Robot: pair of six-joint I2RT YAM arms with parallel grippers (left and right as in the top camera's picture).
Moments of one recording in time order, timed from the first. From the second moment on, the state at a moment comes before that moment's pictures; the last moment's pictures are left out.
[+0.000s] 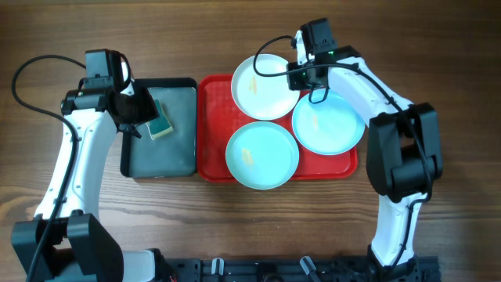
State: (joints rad) left arm 0.09 1.56 1.21 -0.83 0.06 -0.30; right arm 0.29 2.15 1.60 -0.58 -0.10 0.13
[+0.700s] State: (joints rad) left arm 0.09 1.56 1.21 -0.83 0.06 -0.30; right arm 0.30 2.15 1.59 -0.60 -0.10 0.13
